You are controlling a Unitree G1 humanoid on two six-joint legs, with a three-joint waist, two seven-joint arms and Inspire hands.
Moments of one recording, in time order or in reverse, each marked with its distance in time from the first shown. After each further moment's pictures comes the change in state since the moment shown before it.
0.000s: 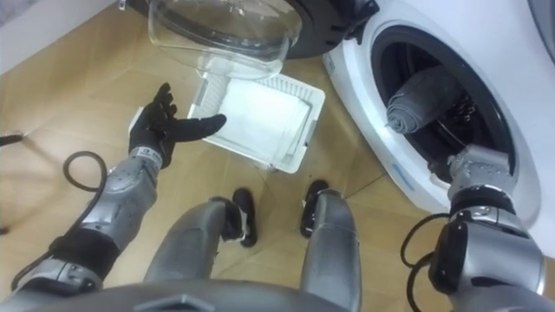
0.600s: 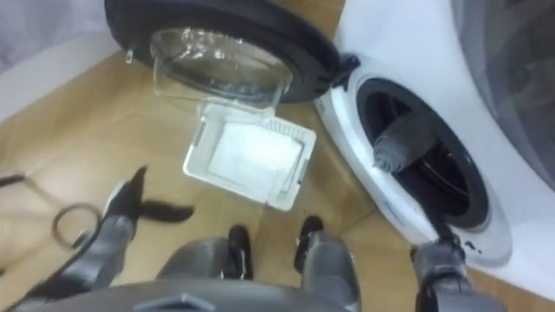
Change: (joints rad) left arm 0.192 0.096 0.083 0.363 0.389 -0.051 -0.028; right arm 0.345 0.069 0.270 0.213 -0.612 0.013 0.380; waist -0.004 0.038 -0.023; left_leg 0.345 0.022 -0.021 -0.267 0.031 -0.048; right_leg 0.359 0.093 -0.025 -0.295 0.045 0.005
